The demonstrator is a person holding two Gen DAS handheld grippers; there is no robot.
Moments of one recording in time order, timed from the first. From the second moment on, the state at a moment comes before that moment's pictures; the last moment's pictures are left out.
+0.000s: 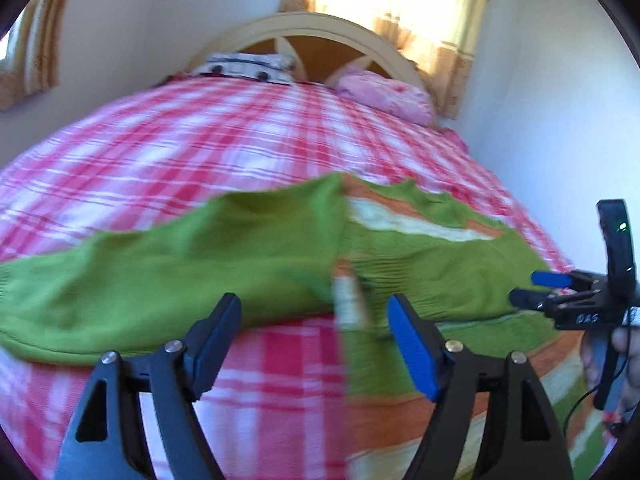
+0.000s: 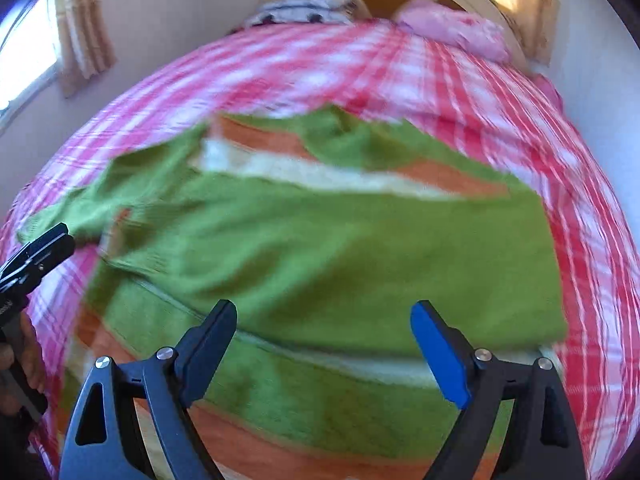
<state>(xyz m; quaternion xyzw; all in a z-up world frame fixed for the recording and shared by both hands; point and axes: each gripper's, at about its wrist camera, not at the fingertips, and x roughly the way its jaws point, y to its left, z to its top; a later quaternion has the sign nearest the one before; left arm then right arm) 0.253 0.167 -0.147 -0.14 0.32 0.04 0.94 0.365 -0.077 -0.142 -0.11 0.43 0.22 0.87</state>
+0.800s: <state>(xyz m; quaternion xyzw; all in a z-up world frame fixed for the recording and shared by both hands) 0.158 0.407 -0.185 -0.27 0.30 0.30 0.86 0.275 -0.035 -0.174 -0.26 0.33 0.25 0.87</state>
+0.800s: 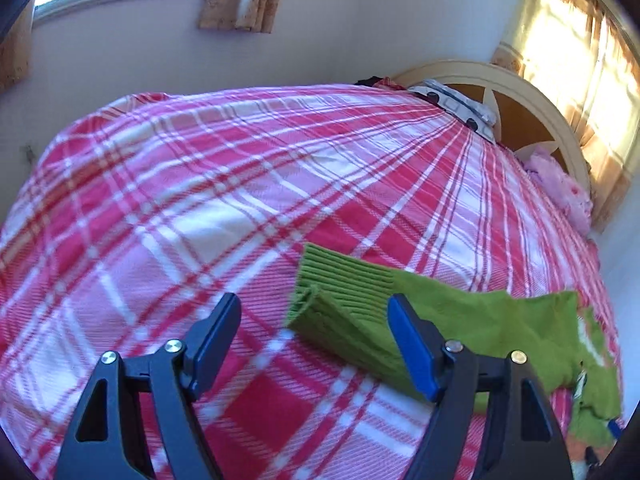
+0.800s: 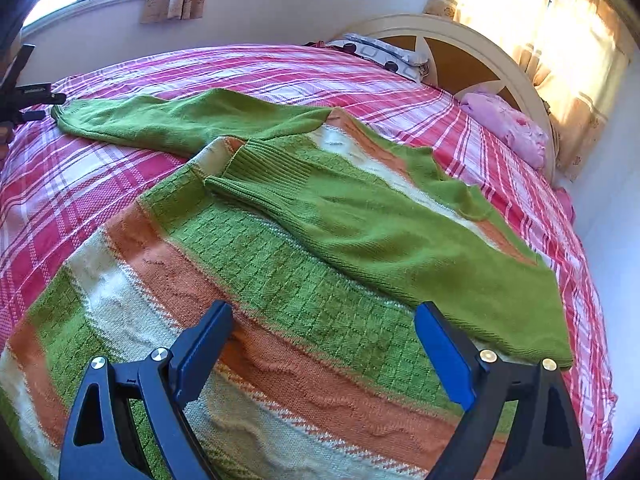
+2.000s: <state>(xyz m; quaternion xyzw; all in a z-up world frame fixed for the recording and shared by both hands) 0.235 0.302 -0.076 -0.32 0.21 0.09 0.92 0.259 -0.102 -0.117 -0.14 0.30 0.27 0.91</state>
